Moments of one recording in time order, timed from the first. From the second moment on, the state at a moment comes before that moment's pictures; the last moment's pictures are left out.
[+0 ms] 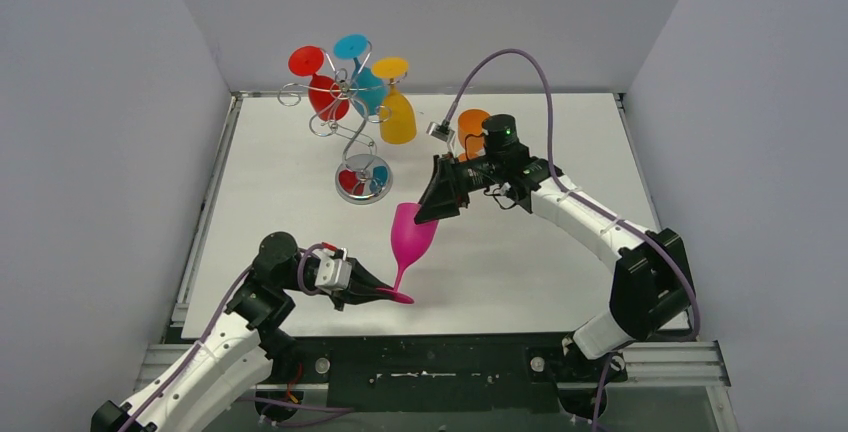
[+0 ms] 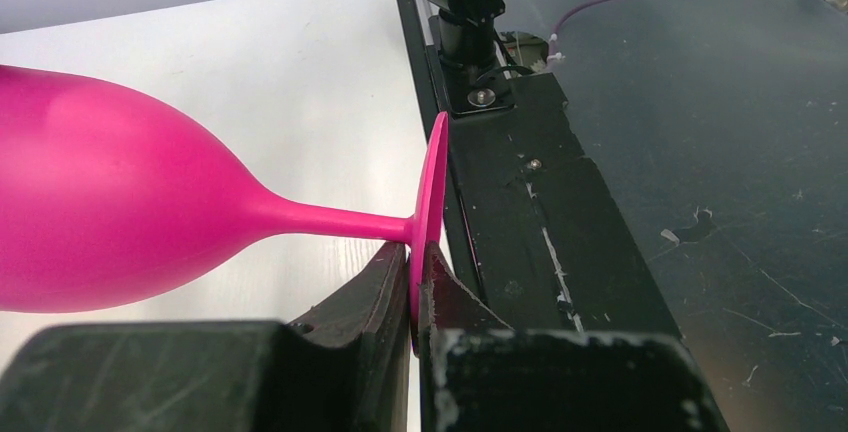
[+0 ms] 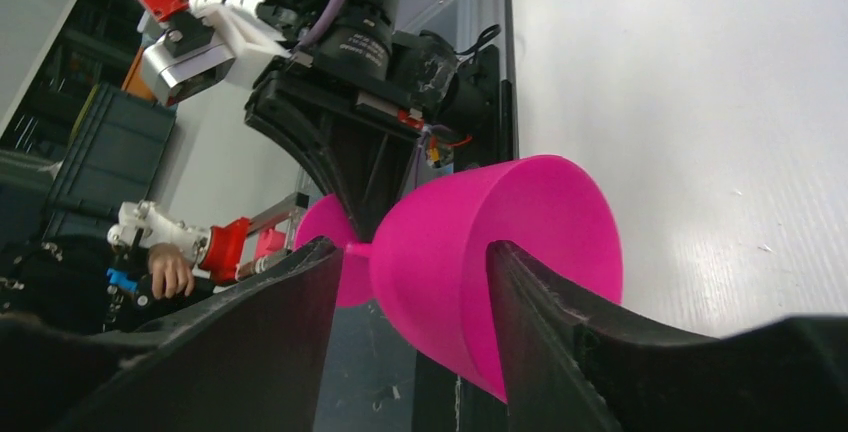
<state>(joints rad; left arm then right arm) -0.57 0.60 0.33 0.20 1.14 0.12 0.54 1.53 1.17 -0.08 -1.25 0.43</state>
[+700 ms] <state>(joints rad) -0.57 0.61 0.33 0.22 1.18 0.12 0.54 1.57 1.21 -0.09 -1.40 0.44</state>
